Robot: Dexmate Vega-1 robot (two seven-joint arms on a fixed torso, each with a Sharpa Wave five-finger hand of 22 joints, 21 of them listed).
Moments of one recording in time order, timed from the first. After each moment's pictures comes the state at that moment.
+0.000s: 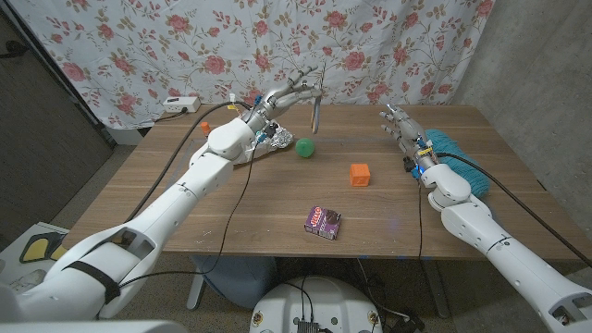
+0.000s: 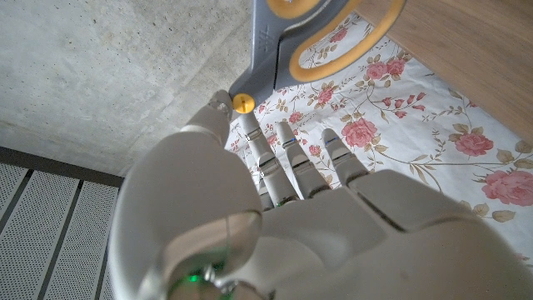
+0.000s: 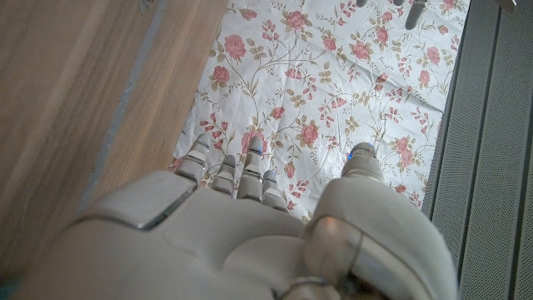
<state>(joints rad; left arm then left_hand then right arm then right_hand) 0.60 0.45 0.50 -1.40 -0.41 -0.35 -0.28 1.12 0.16 0.44 -0.16 0.18 0.09 -0.04 0.19 0.18 0.76 -0.22 0.61 0.60 0.37 -0.18 0.35 0.47 0.19 0.12 0.20 0.18 -0.95 -0.60 -0.33 -1.51 0.60 0.36 -0.01 0.59 0.11 0.04 -0.14 0.18 -0.05 0.01 0.20 0.19 0.25 0.04 0.28 0.23 -0.06 0.06 0.22 0.21 0.06 0.21 0.19 0.17</state>
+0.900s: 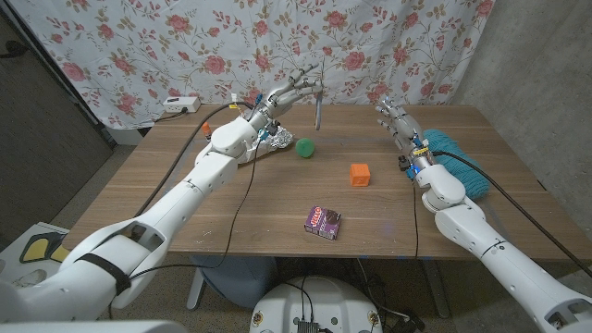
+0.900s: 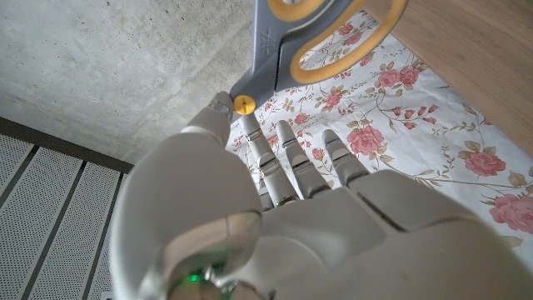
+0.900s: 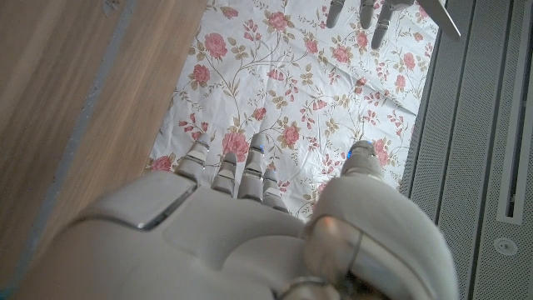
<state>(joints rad) 0.55 0.41 0.51 -1.30 -0.50 -0.38 -0.36 1.12 0.17 0.44 -0.16 0.18 0.09 -0.03 0.19 0.18 0.74 -0.22 0.61 0.62 0.37 -0.18 0.37 0.50 0.19 0.11 0.20 0.18 -0.98 -0.57 -0.33 -1.56 0.54 0.40 -0.05 0.60 0.11 0.05 -0.14 0.19 -0.03 0.01 0.20 0.19 0.27 0.04 0.28 0.25 -0.04 0.05 0.23 0.21 0.07 0.21 0.19 0.17</state>
